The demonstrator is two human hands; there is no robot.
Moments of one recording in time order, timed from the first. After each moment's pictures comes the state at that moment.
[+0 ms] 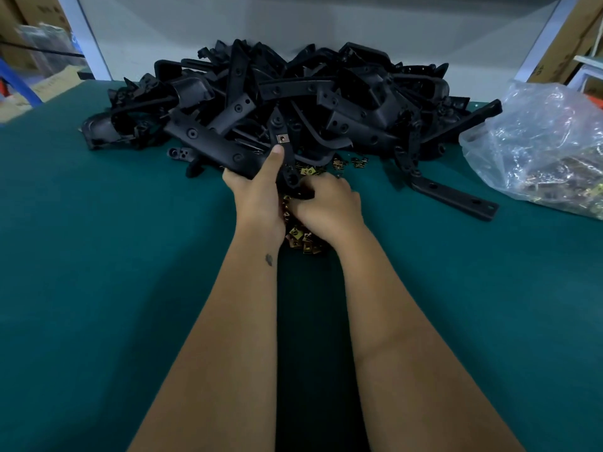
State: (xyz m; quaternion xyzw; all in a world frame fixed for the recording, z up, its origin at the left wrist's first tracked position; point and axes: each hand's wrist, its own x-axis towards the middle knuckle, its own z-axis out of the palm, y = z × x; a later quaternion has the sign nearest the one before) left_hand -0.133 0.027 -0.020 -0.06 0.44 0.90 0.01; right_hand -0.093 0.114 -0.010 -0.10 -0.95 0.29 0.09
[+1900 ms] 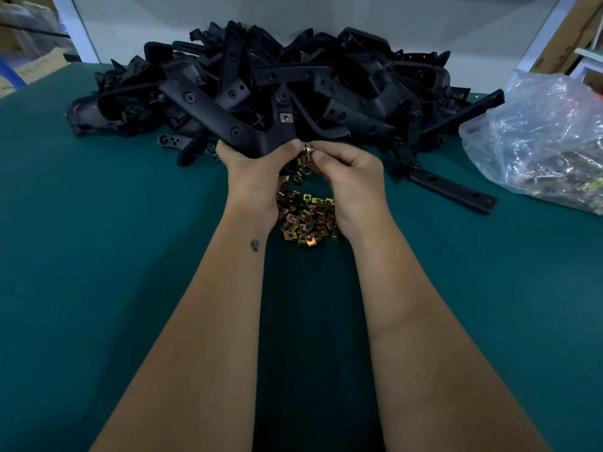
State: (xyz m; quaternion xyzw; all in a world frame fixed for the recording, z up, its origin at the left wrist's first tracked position) left_hand -0.130 0.025 -0.008 0.01 0.47 0.88 0.02; right_hand -0.091 0.132 -0.007 -0.08 -0.64 0.73 0.23
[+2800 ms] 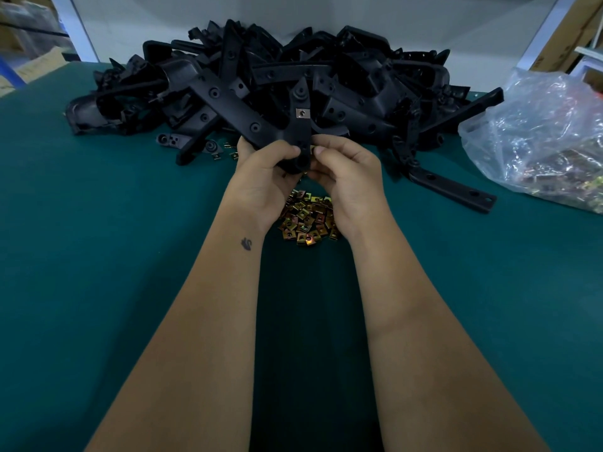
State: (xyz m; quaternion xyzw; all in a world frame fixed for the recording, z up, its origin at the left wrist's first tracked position) left_hand -0.123 0.024 0.000 0.08 0.38 0.91 0.13; right_hand -0.088 0.130 0.000 -0.08 -0.59 0.78 0.20
